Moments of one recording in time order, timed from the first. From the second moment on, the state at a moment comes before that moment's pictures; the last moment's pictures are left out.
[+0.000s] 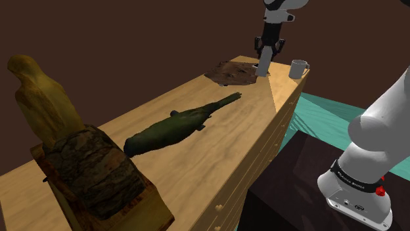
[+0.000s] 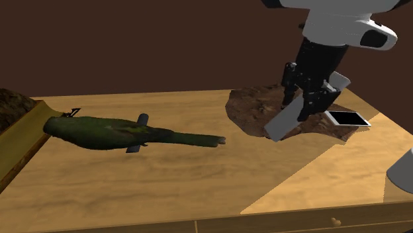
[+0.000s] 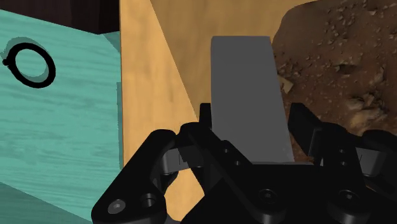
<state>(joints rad) -0.48 -0.01 0.08 -1.86 0.02 1.85 0.90</state>
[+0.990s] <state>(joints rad) -0.63 0.11 -0.06 -1.74 0.02 1.85 0.61</state>
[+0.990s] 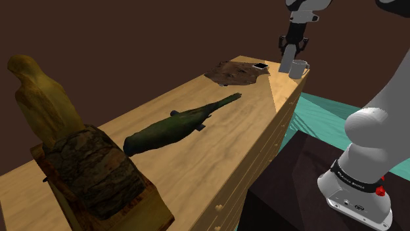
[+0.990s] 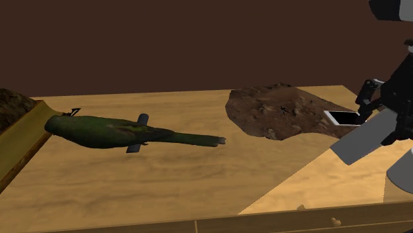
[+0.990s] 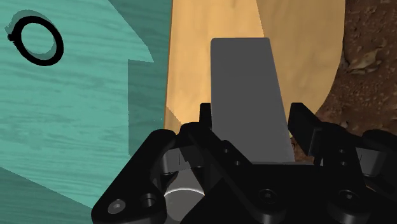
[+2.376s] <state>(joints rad) -0.64 0.18 -0.06 -1.94 0.03 2.12 0.59</state>
